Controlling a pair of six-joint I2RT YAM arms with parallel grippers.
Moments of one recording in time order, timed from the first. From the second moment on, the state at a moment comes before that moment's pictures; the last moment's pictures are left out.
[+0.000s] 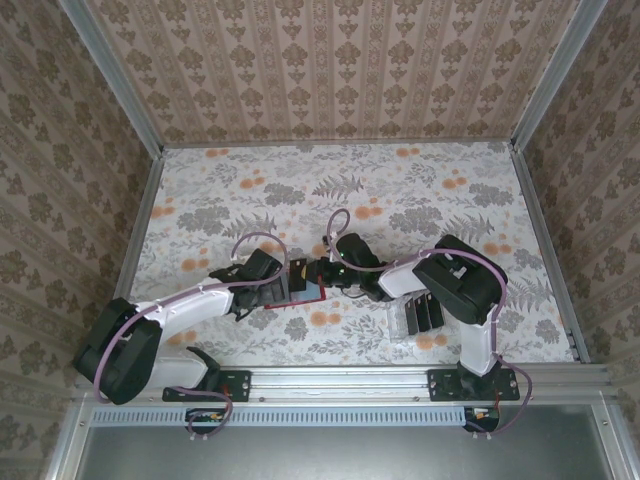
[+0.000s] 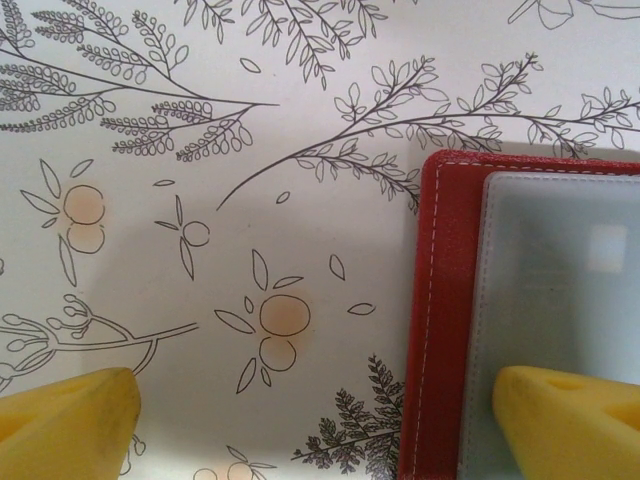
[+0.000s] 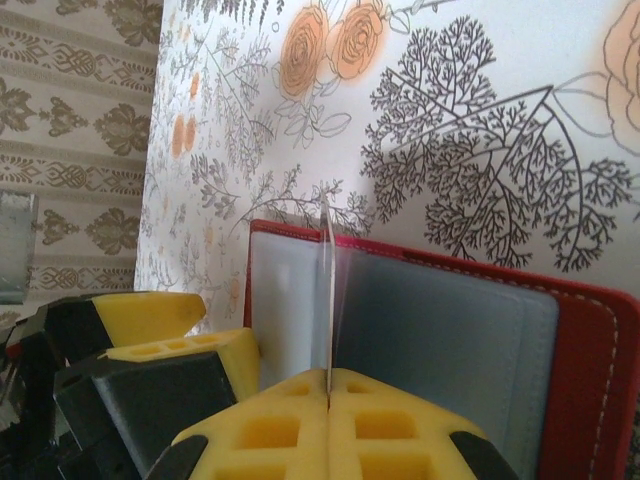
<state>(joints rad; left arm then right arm) -0.67 1.29 0.54 -0.49 -0.28 -0.78 0.75 1.93 0.80 0.61 -0.40 0.95</state>
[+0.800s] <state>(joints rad) -0.67 1.29 0.54 -0.49 -0.28 -0.79 0.78 1.95 0.78 0.62 -0.47 0.96</state>
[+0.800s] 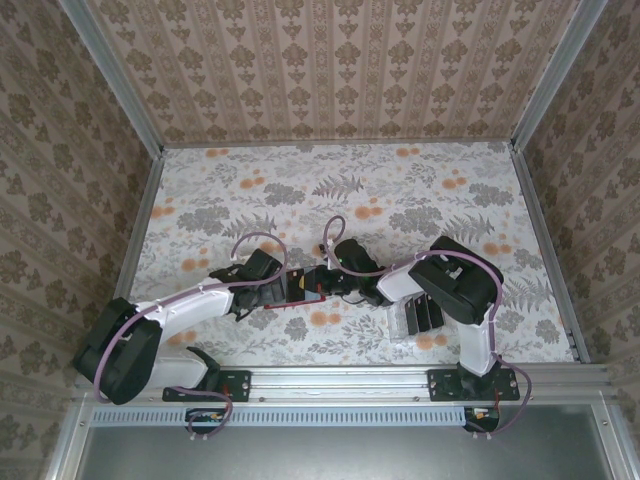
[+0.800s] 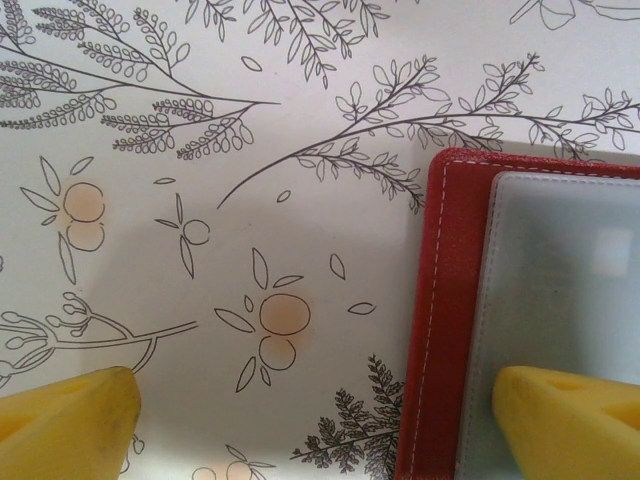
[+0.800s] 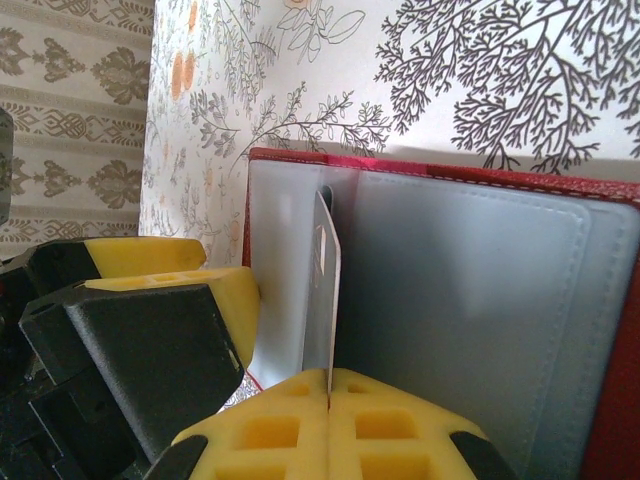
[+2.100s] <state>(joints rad) -0.58 1.10 0.56 -0.58 -0.28 -0.78 0.81 1.91 1.09 0.01 -0.44 0.79</state>
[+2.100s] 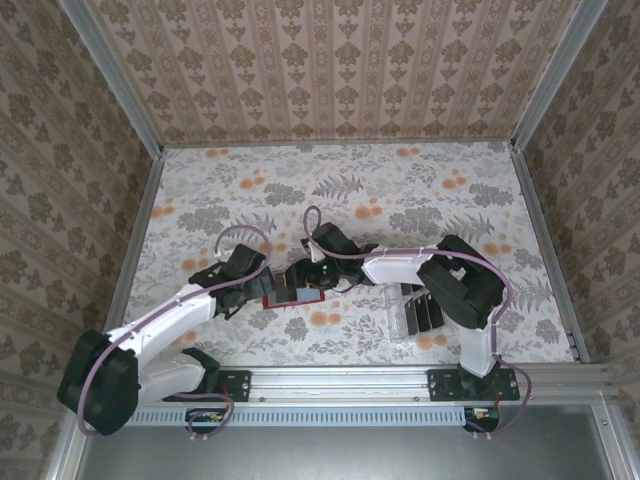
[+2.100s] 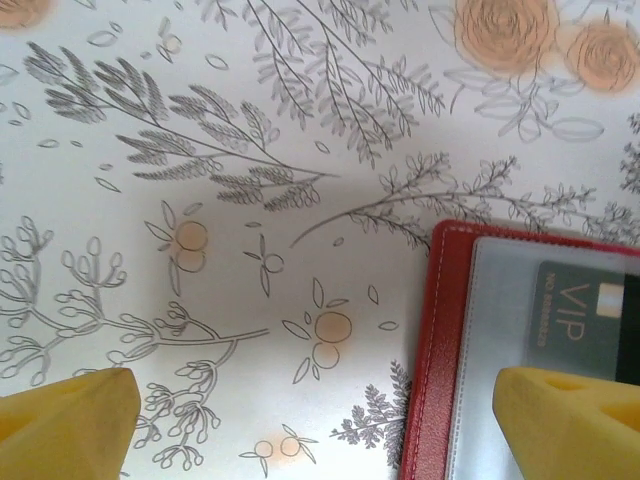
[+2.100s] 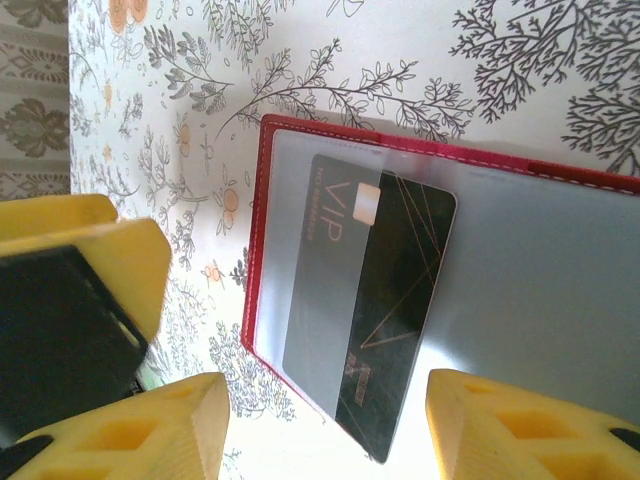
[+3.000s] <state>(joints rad) -0.55 1.25 0.52 -0.54 -0.24 -0.77 0.83 2.05 1.33 -0.33 -0.30 0.73</state>
